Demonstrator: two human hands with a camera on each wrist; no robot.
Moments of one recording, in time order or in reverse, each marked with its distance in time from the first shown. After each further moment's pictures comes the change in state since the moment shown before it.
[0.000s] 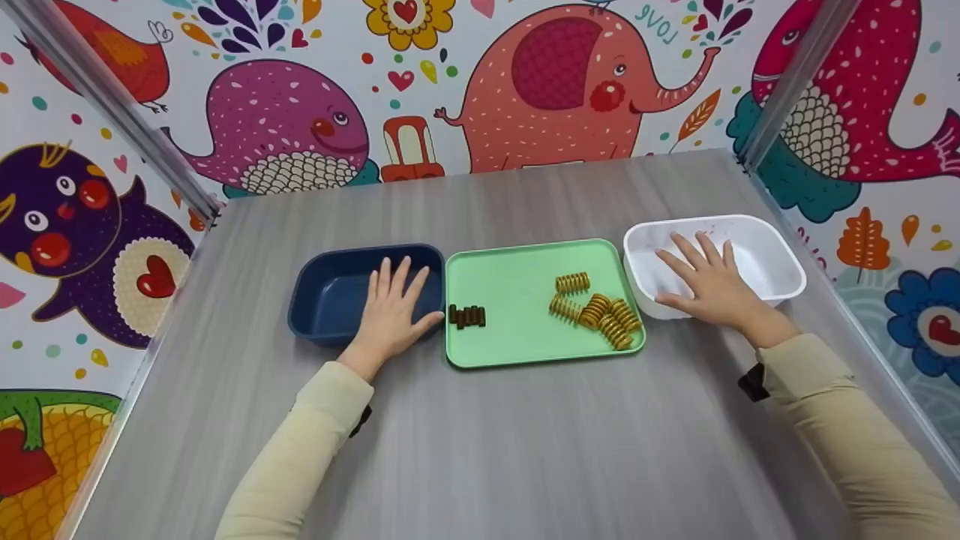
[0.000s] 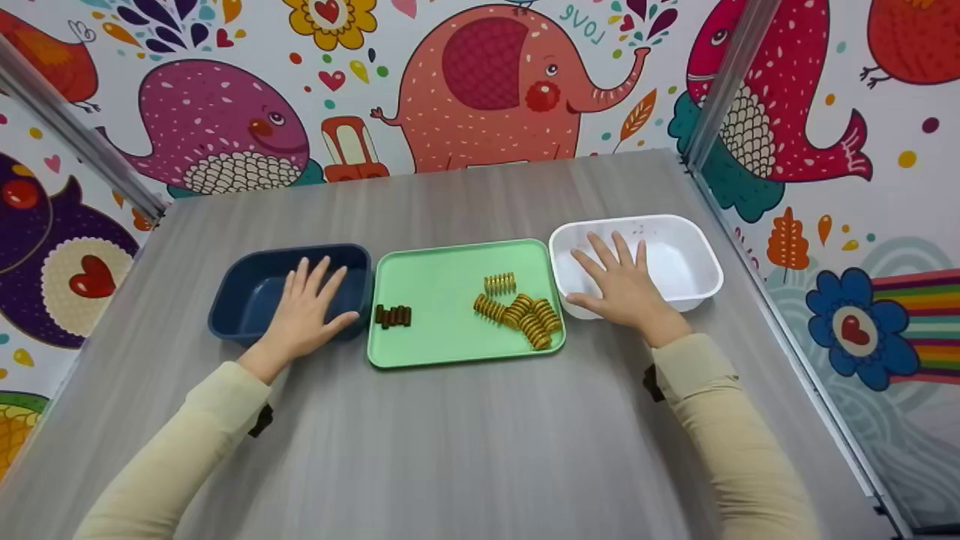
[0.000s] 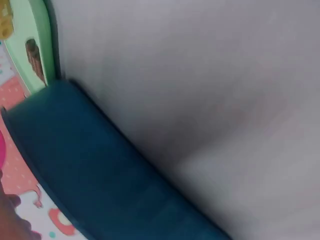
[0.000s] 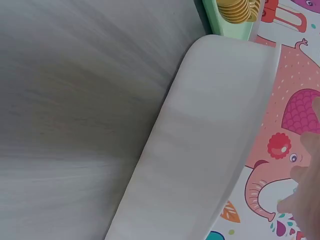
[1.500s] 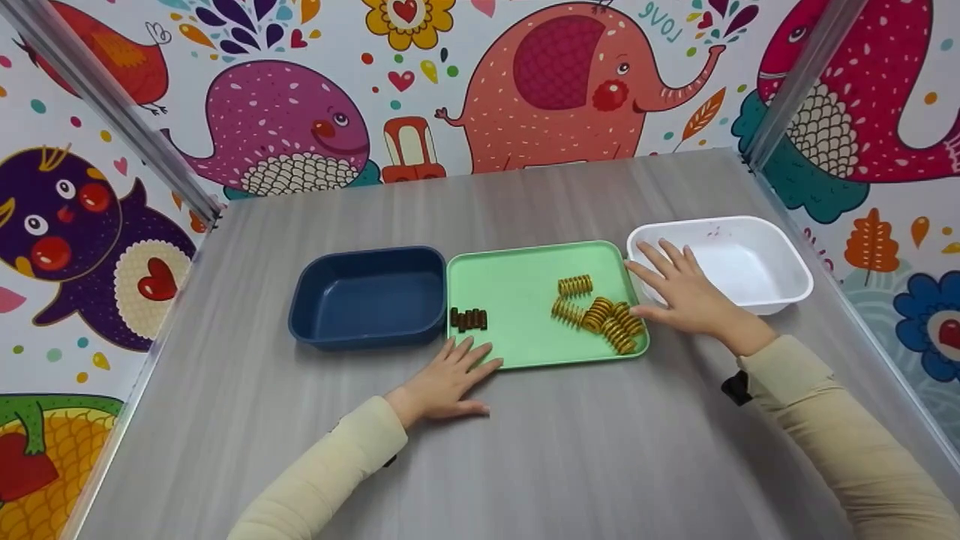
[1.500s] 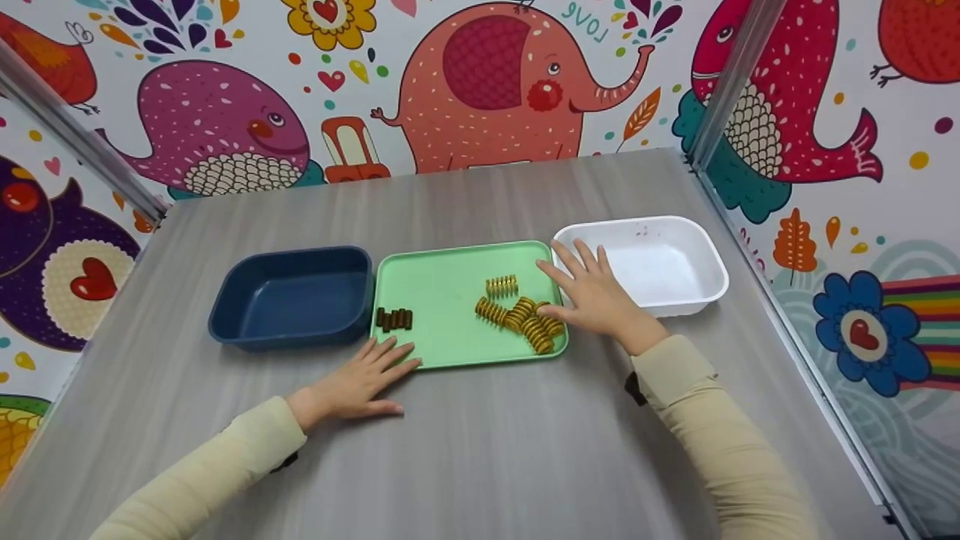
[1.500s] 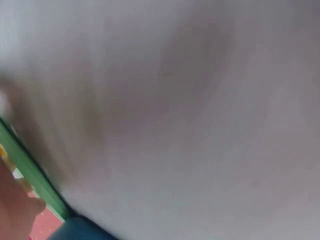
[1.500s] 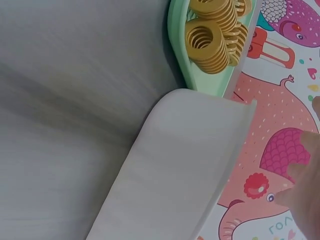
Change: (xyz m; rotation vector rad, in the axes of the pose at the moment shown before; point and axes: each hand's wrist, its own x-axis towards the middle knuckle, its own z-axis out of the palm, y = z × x) left_hand -0.033 0.053 0.048 0.037 -0.363 0.511; right_hand 0.018 -0.033 0.008 0.016 -0.002 -0.122
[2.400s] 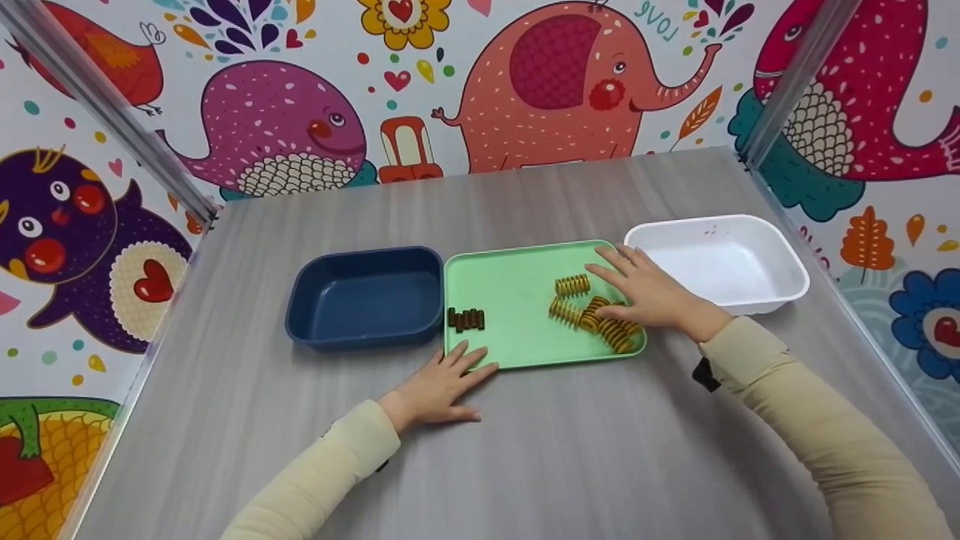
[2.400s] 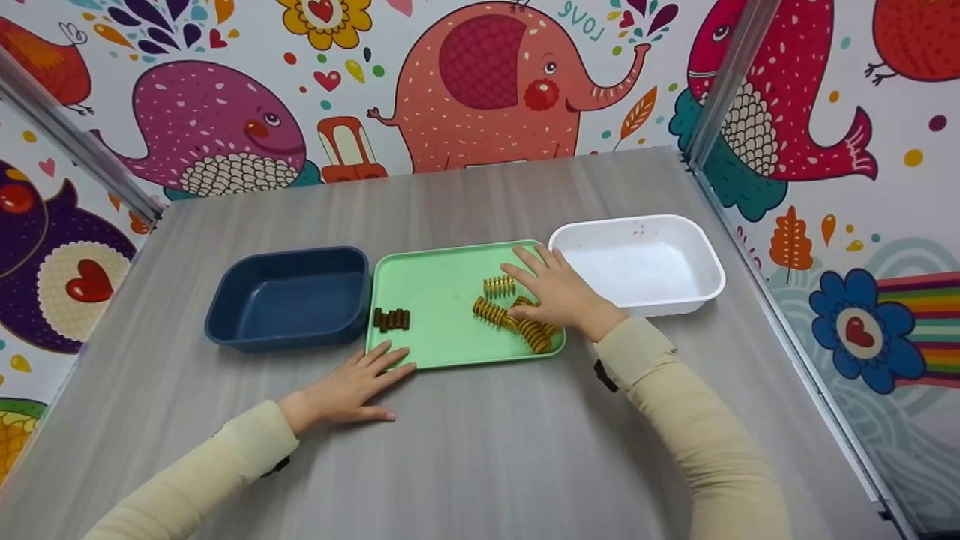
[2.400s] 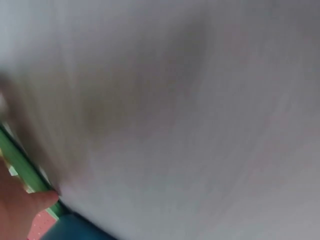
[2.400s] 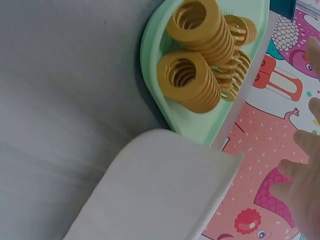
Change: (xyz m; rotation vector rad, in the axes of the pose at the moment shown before) left_hand -0.006 -0.001 0.001 -0.016 -0.051 -0.004; right_hand 0.035 -0.020 0.011 -0.050 -0.078 -0.114
